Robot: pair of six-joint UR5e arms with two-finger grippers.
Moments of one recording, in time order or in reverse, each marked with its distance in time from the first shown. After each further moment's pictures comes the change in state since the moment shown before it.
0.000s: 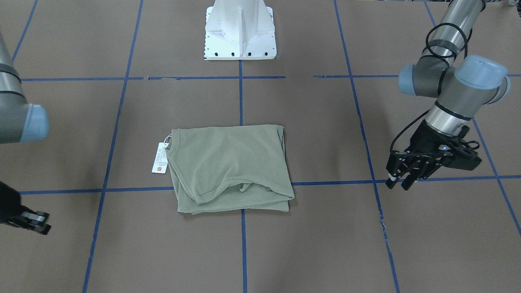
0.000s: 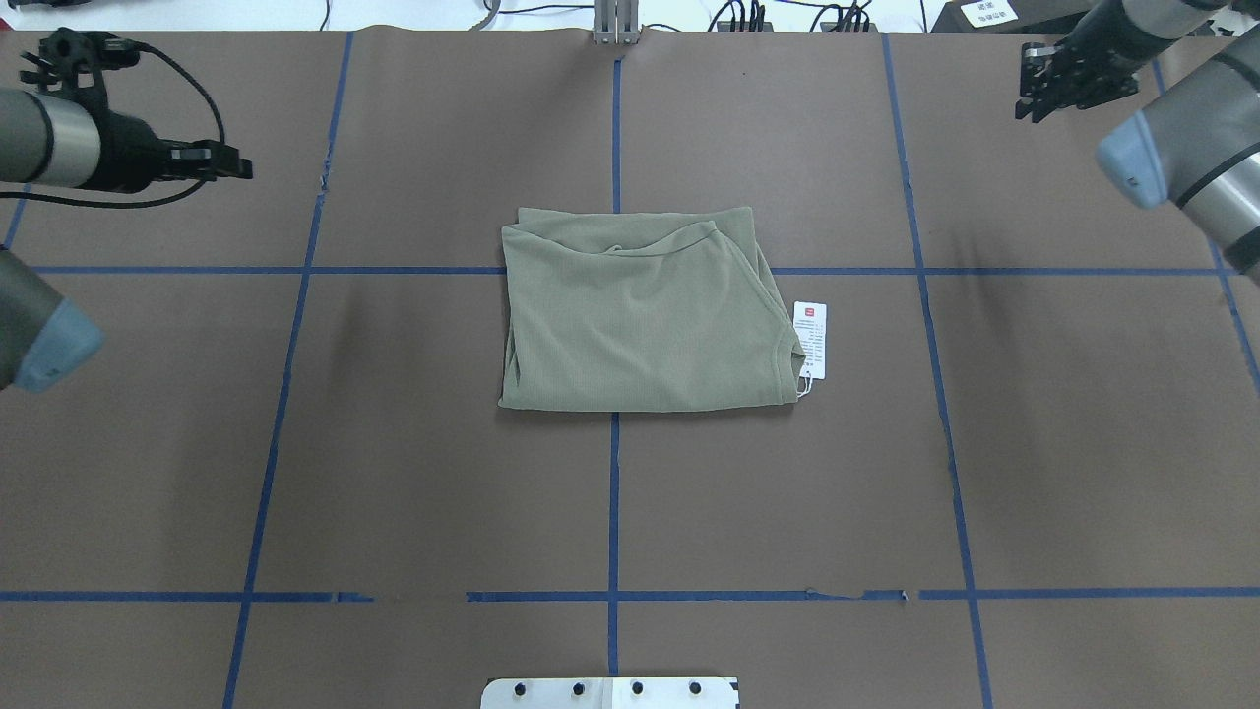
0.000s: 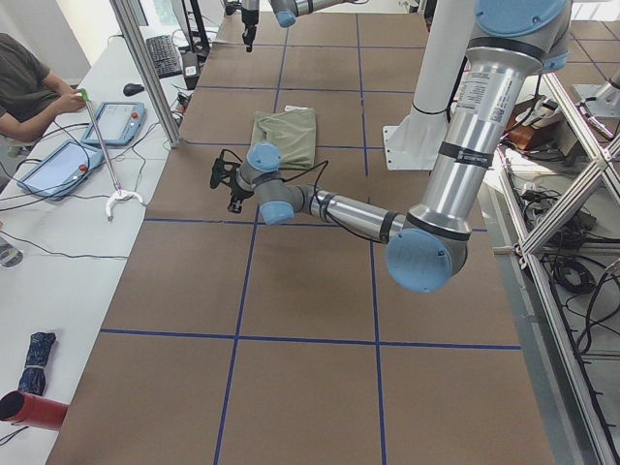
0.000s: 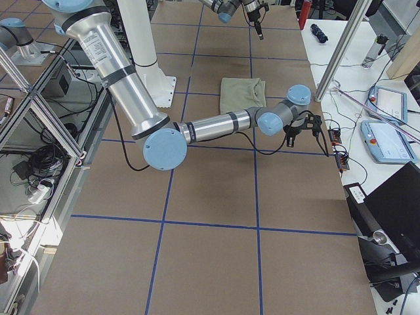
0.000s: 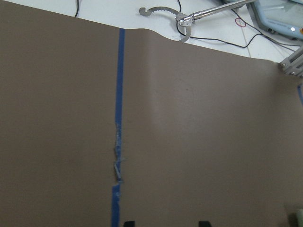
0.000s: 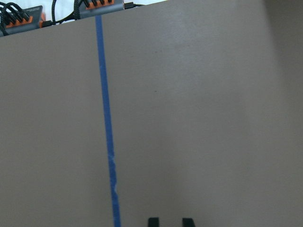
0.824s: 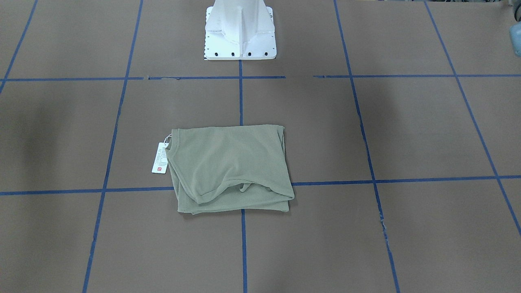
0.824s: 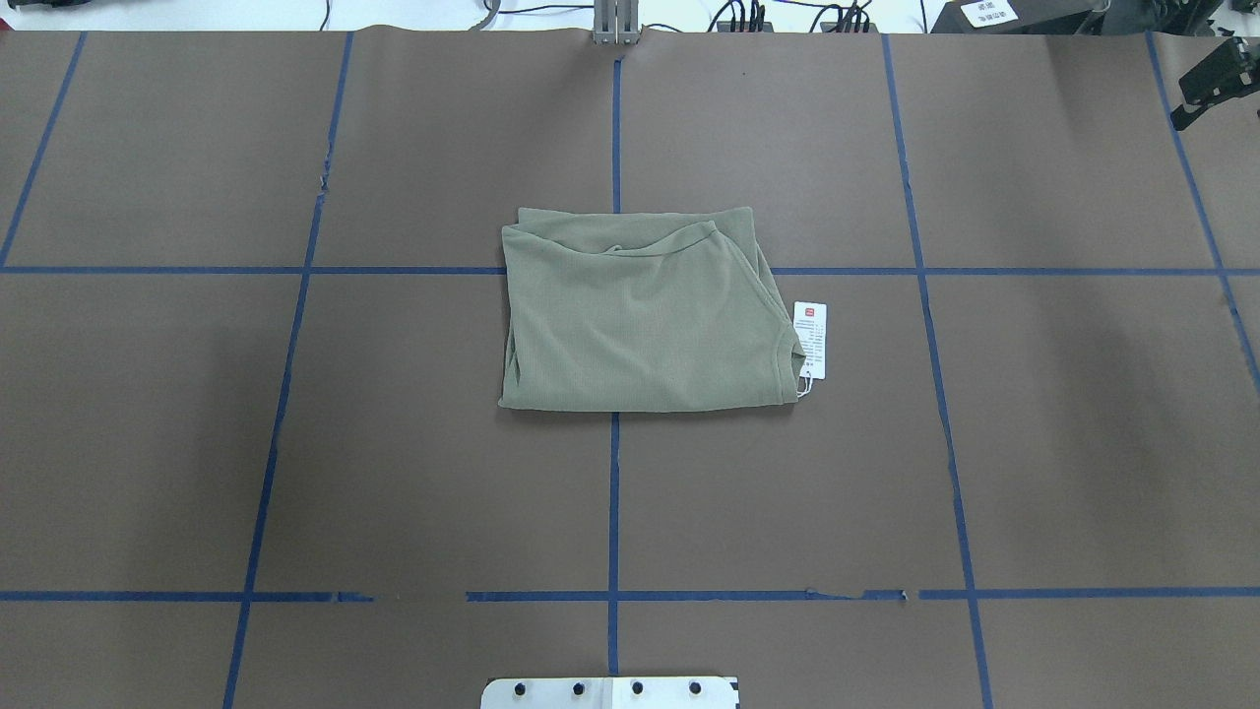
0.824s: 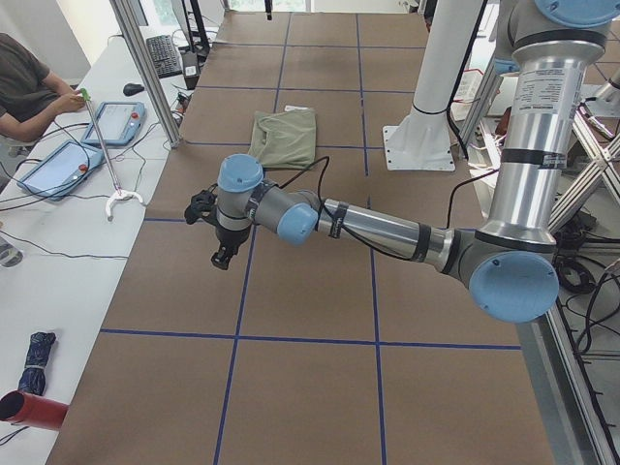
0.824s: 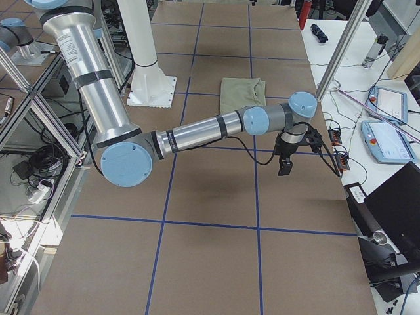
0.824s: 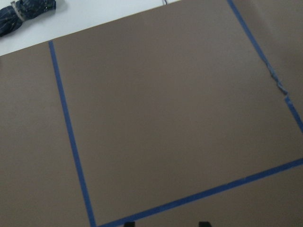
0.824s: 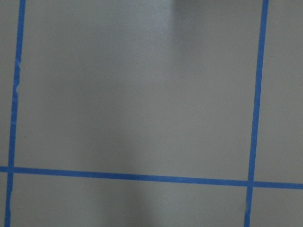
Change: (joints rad) left arm -0.404 0.143 -0.229 0.759 -0.218 0.902; right arm 0.150 -0.176 0.260 -0.462 0.015 -0.560
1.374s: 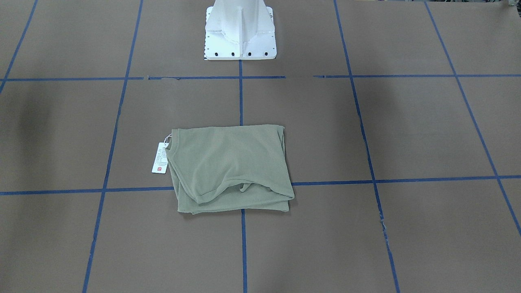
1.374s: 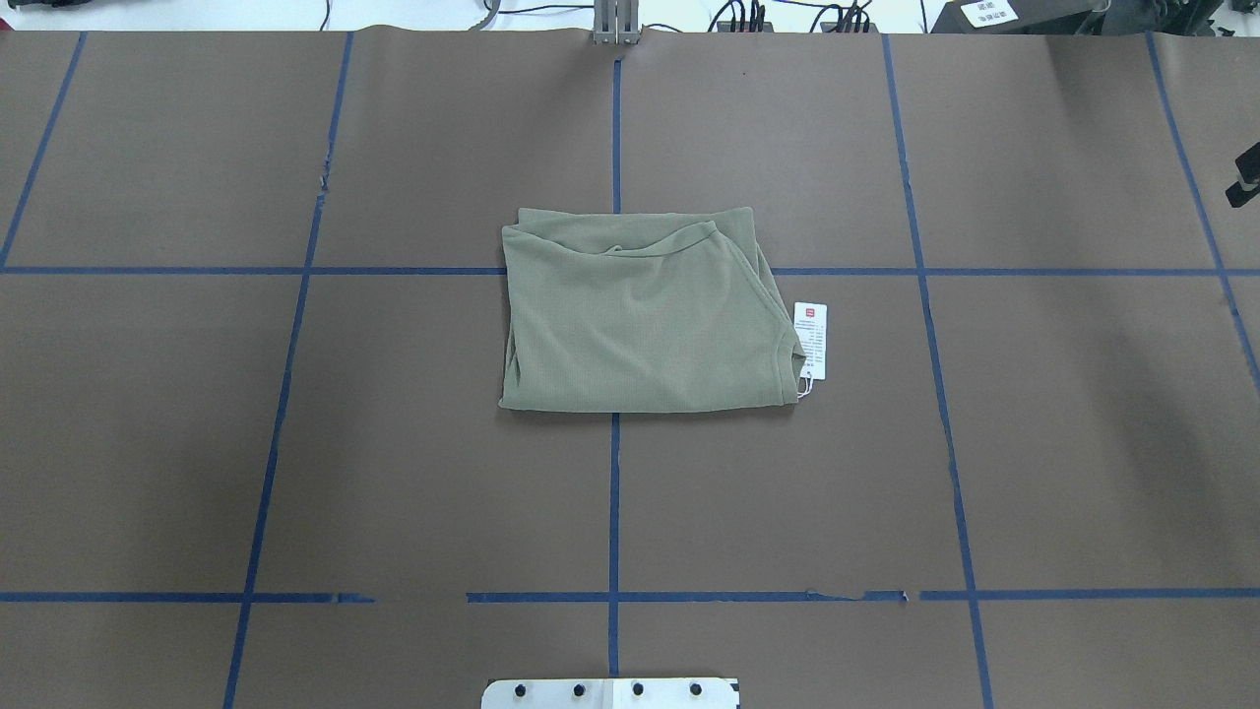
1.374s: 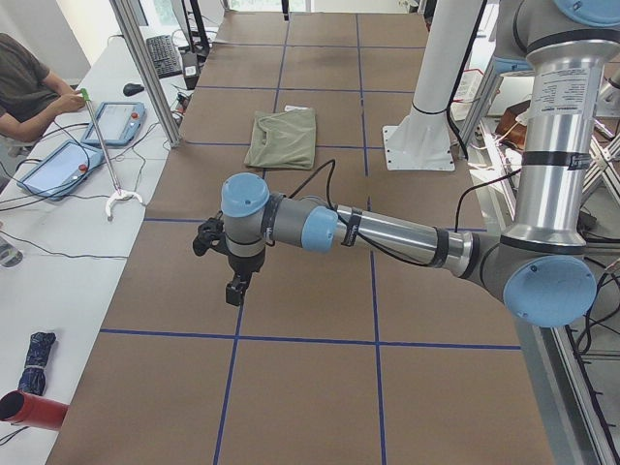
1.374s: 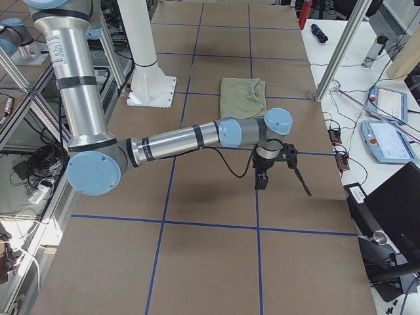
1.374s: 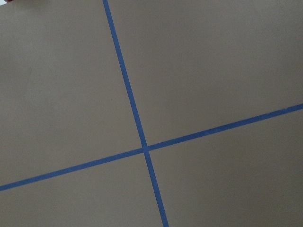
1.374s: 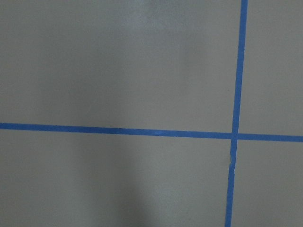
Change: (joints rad) left arm -0.062 0.084 -0.002 0.074 -0.059 0.090; right arm 0.002 -0.161 0.123 -0.005 0.003 -0.011
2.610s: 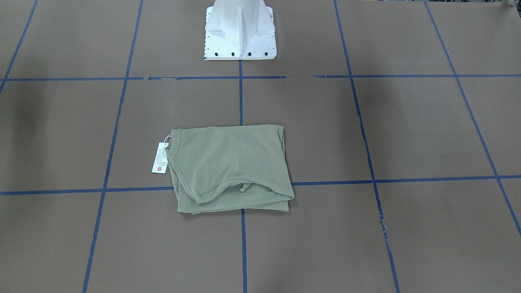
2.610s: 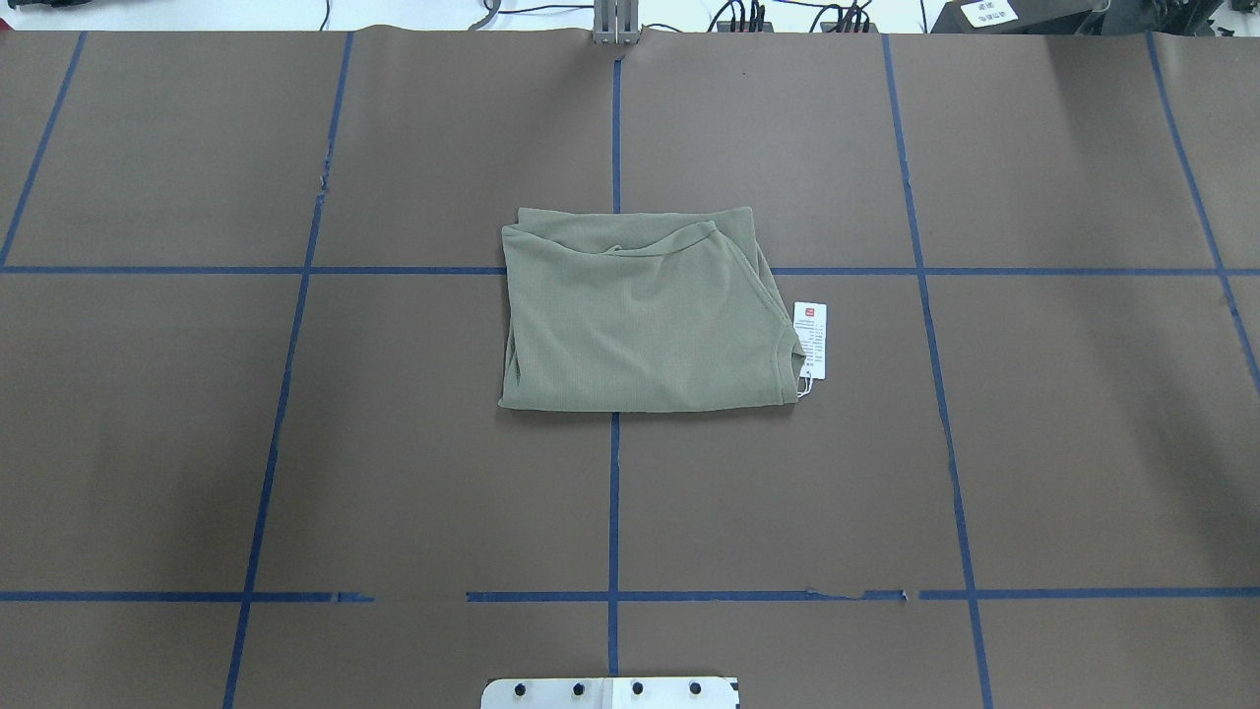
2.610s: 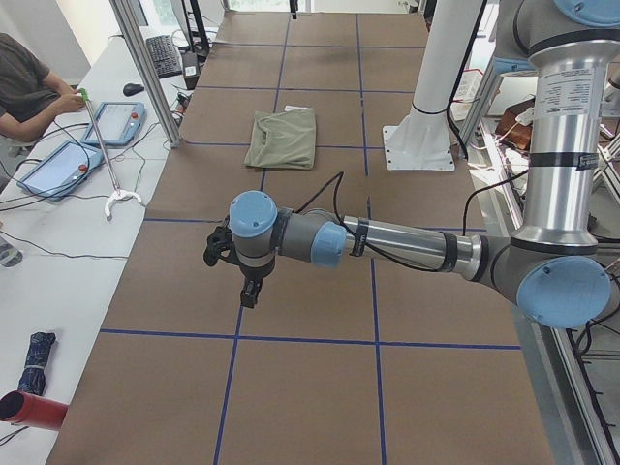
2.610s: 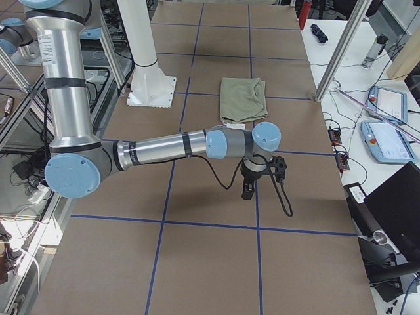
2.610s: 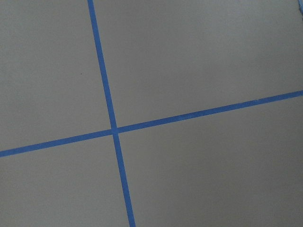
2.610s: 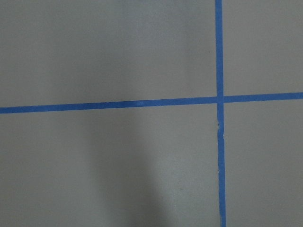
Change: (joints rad) left arm -0.002 0.028 0.001 -0.037 -0.121 -0.067; right arm 0.056 -0.088 0.010 -0.001 0.082 0.005
